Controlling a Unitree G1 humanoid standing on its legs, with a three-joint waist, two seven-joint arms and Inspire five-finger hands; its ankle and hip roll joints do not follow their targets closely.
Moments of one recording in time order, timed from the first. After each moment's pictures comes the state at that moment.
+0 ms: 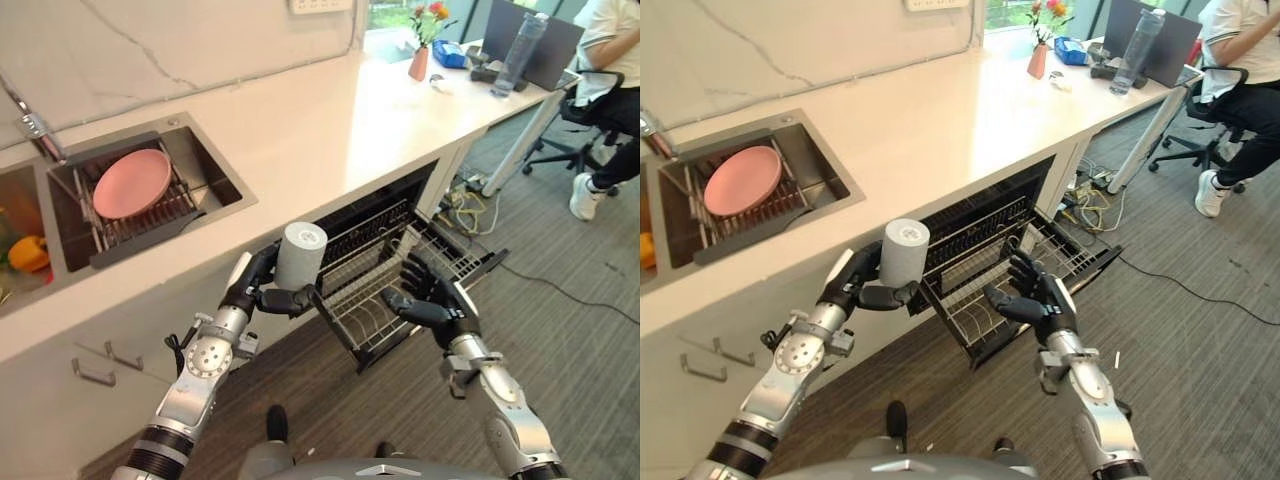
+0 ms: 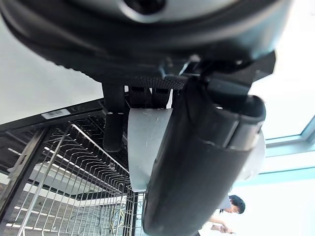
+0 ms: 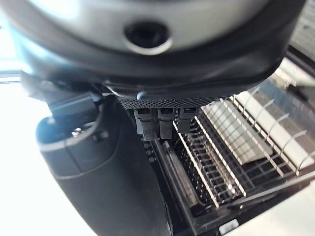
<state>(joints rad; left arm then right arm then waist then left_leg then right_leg) -0.01 0.43 -0.21 0.07 -0.10 -0.05 0.03 0.18 -0.29 0.16 0.00 0.55 -0.05 0.05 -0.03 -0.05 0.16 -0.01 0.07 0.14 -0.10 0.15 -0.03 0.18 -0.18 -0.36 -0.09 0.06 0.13</state>
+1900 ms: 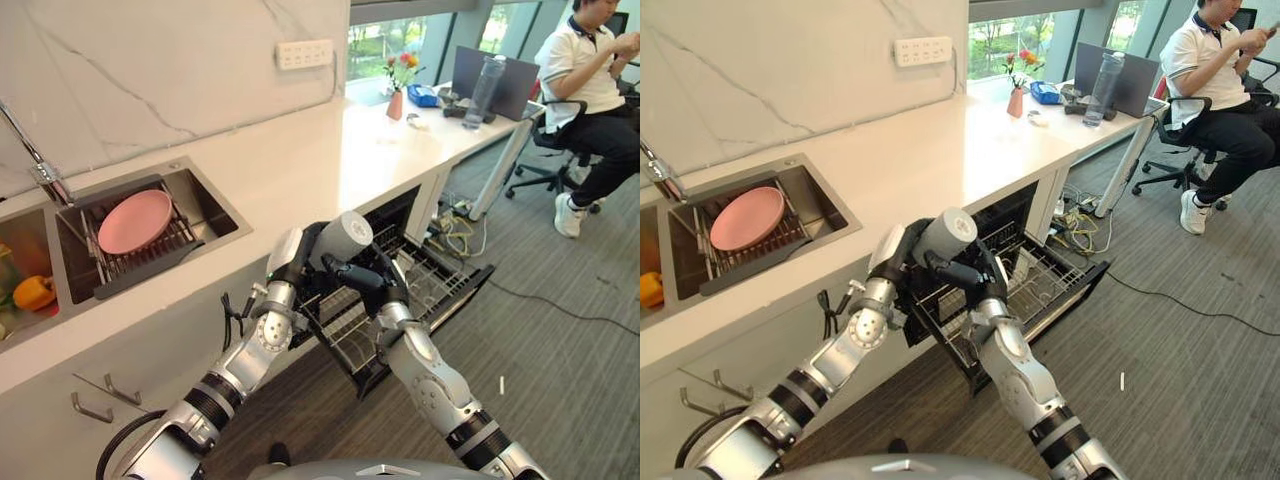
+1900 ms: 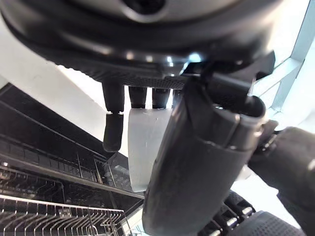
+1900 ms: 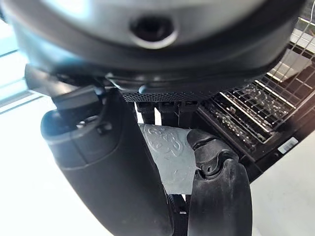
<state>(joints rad) -0.34 0.32 -0.59 0.33 0.25 0.01 0.44 -0.15 -0.15 0.50 0.09 0.82 -0.08 -0.38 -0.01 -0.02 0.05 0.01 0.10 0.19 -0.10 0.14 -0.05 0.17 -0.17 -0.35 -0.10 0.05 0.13</state>
